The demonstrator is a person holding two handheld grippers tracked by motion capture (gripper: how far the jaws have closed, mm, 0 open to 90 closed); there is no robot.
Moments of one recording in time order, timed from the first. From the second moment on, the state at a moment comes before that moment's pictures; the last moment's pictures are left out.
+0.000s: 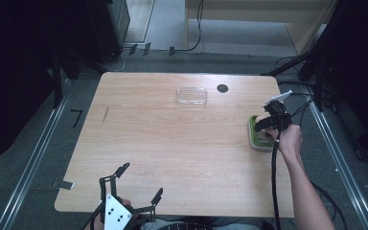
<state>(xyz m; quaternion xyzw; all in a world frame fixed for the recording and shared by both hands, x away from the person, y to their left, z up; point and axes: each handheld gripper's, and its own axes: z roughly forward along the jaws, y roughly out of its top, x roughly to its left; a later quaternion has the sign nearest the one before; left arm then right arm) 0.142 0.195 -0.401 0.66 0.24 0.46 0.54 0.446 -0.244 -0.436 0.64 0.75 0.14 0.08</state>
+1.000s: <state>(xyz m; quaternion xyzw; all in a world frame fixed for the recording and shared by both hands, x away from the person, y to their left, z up) 0.142 0.196 -0.401 0.66 0.24 0.46 0.55 0.453 -0.246 -0.451 0.65 0.74 0.14 0.07</state>
